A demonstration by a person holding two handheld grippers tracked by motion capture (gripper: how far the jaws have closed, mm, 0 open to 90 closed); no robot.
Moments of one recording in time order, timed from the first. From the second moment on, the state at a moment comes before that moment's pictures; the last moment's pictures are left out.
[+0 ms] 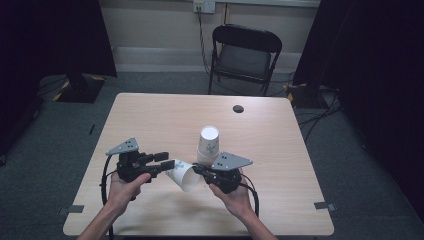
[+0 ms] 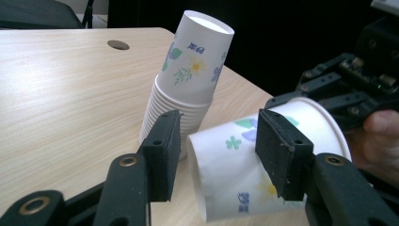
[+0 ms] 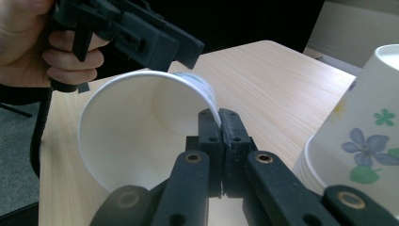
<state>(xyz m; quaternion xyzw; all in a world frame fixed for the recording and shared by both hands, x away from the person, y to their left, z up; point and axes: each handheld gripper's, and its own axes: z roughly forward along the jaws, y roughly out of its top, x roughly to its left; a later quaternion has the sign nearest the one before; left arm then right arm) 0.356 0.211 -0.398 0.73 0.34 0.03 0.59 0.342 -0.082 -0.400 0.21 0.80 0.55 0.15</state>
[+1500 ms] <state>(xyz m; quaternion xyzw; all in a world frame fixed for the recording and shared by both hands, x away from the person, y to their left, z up) 0.326 0.187 -0.420 0.85 0.18 0.19 0.45 0.375 -0.058 -0.395 0.26 0.84 0.47 0.04</state>
